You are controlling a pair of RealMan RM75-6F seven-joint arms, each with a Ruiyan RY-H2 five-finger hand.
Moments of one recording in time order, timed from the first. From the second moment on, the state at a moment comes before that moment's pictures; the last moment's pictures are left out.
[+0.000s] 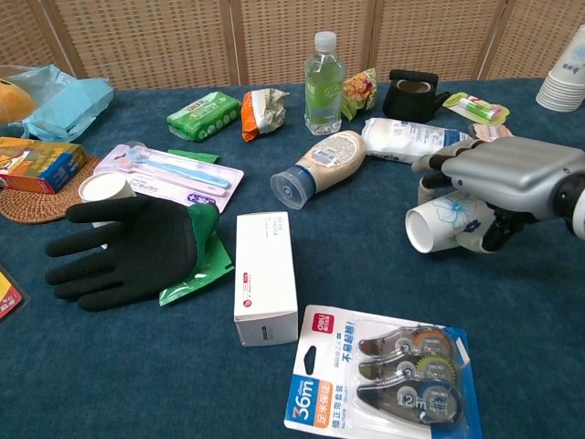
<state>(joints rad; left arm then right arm) -0.09 -0.97 -0.05 -1.59 1.47 1.44 -0.33 0.69 -1.48 0.03 -1.73 -0.96 1.11 -0.80</state>
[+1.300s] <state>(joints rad) -0.07 -0.94 -0.05 -1.64 1.47 1.47 -0.28 0.64 -1.37 0.18 -1.49 -1.40 0.68 0.60</state>
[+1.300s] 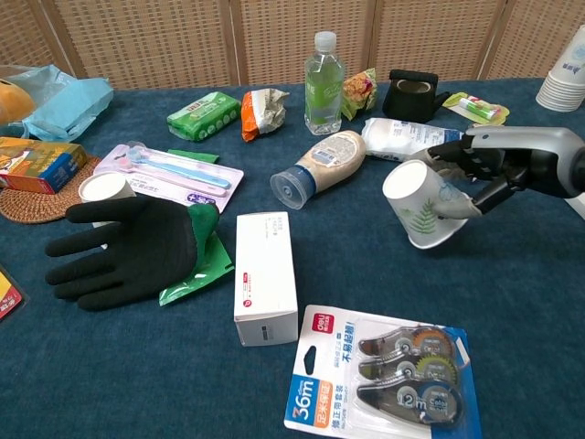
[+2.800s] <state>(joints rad) -0.04 -0.94 -0.04 -1.65 1.46 1.49 -0.25 0.49 -1.22 0.15 -1.62 -1.32 1.21 -0.11</state>
